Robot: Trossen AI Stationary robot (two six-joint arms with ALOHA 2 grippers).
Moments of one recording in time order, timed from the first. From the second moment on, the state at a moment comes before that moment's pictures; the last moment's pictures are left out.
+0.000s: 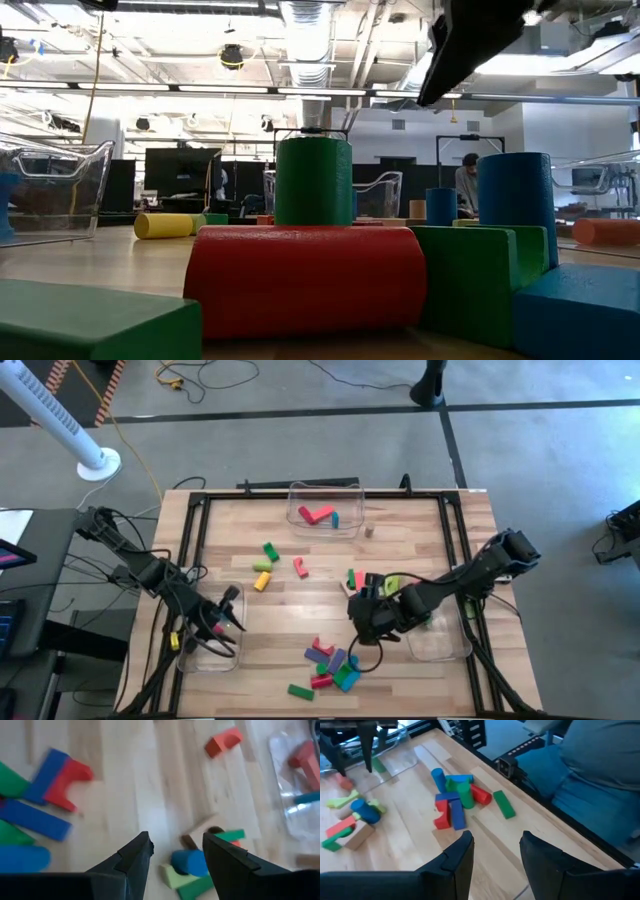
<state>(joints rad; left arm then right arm) -0.64 0.78 0.70 -0.40 -0.11 0.10 0.43 1.64 1.29 -0.79 0.49 0.39</state>
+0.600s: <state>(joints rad) -0.63 0.79 0.58 -0.26 -0.16 0.15 0.34 1.64 1.12 -0.73 0.47 0.39</state>
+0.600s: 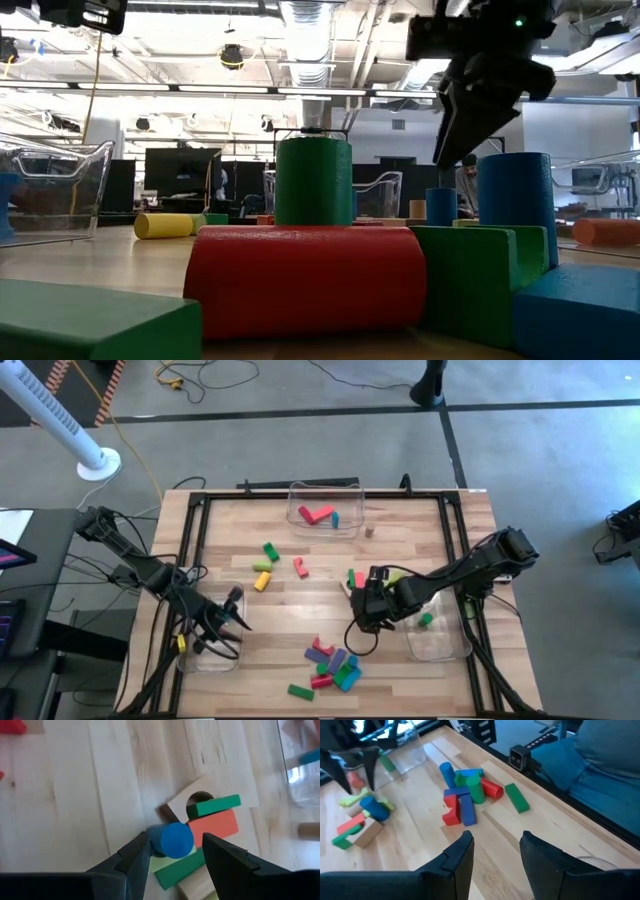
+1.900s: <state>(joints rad) -0.63 0.79 0.58 -0.24 -0.18 0.18 0.26 1.64 0.98 -0.52 0.39 0.38</state>
